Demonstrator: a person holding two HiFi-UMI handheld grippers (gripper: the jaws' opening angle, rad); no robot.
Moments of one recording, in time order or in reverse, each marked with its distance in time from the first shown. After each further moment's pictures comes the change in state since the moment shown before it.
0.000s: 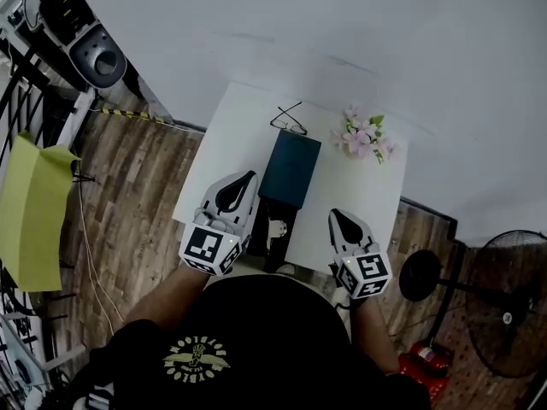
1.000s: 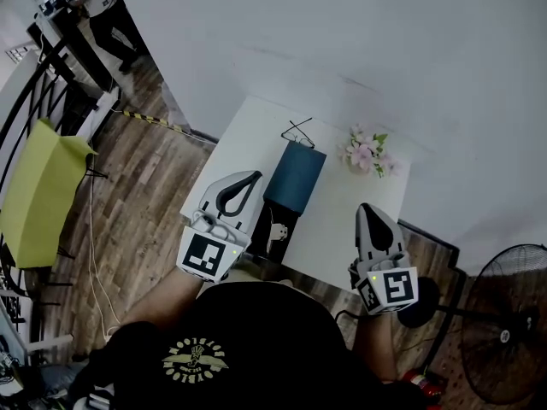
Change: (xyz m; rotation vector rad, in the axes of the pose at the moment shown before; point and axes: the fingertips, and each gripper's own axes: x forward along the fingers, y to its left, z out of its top) left arm -0.042 -0.057 0.083 0.254 -0.109 0.043; right arm -0.090 0.005 0.117 -0.151 -0.307 -0.002
